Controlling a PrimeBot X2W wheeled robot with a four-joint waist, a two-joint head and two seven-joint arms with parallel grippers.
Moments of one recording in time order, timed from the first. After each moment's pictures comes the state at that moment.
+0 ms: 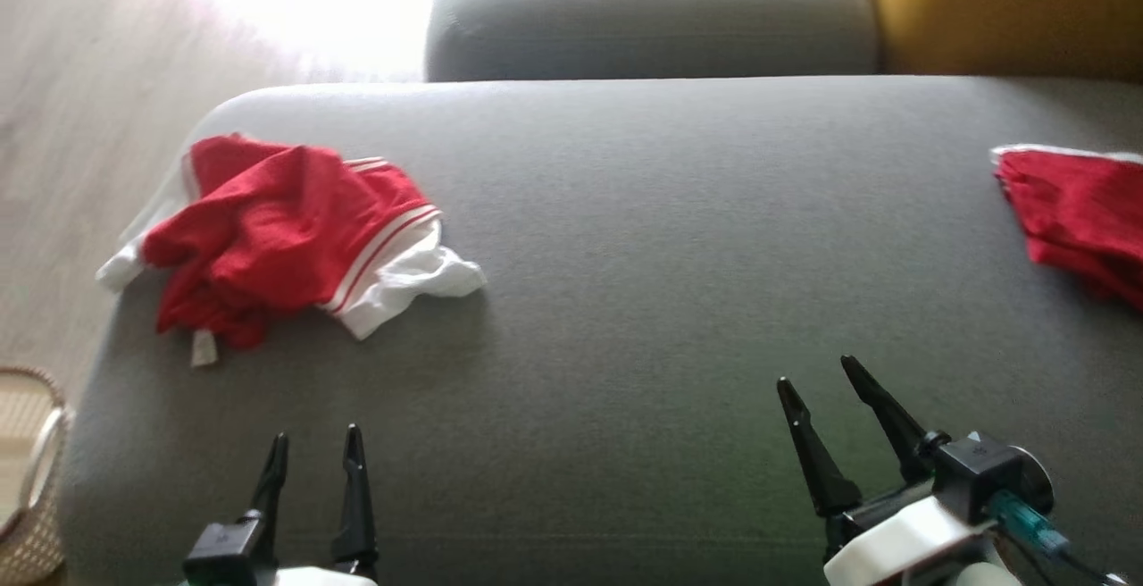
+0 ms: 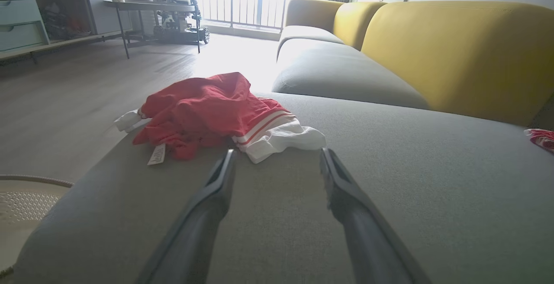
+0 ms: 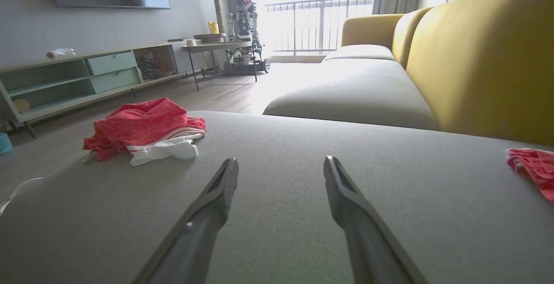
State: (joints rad) left arm 0.24 0.06 -0.18 0.04 -0.18 0.12 -0.26; right arm 0.08 -0.05 0.08 0.14 0.09 0.13 -0.25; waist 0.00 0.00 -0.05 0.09
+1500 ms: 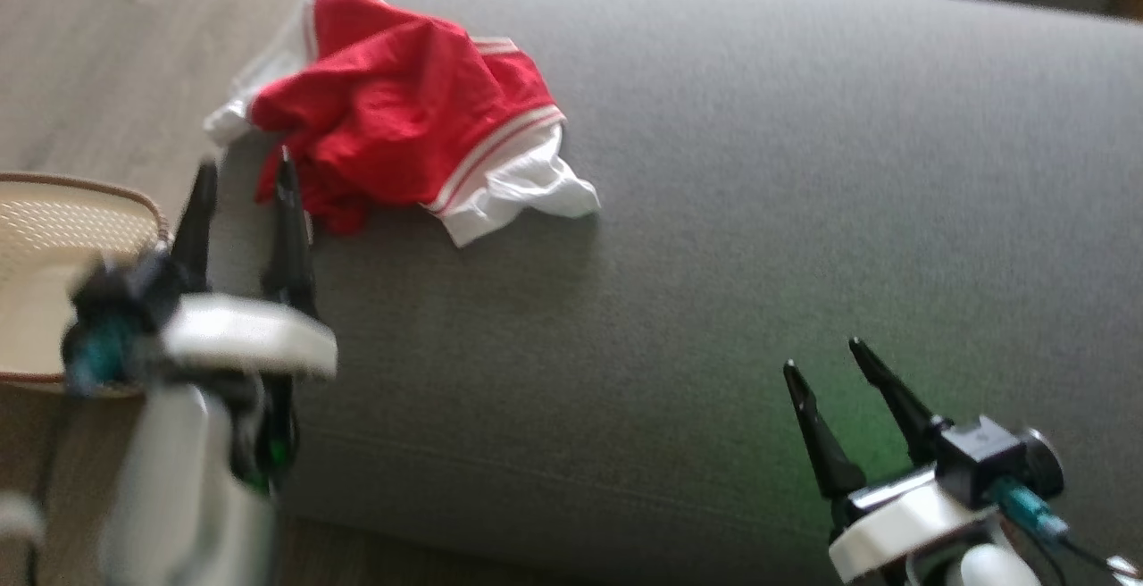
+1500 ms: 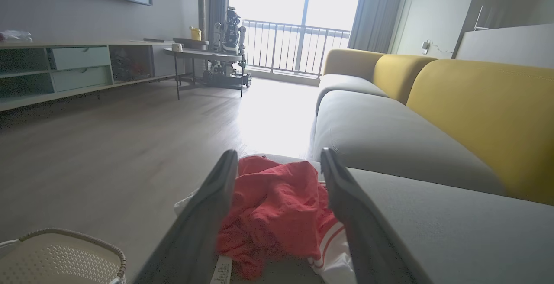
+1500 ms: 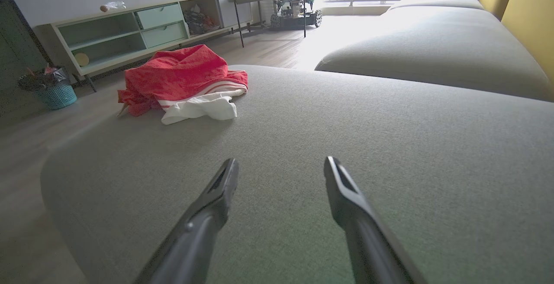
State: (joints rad) left arm -0.23 0.07 -0.05 0.16 -0.21 -0.04 -0.21; right arm 0.07 -0.05 0.06 0.13 0.05 0.13 -0.25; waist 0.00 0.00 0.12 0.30
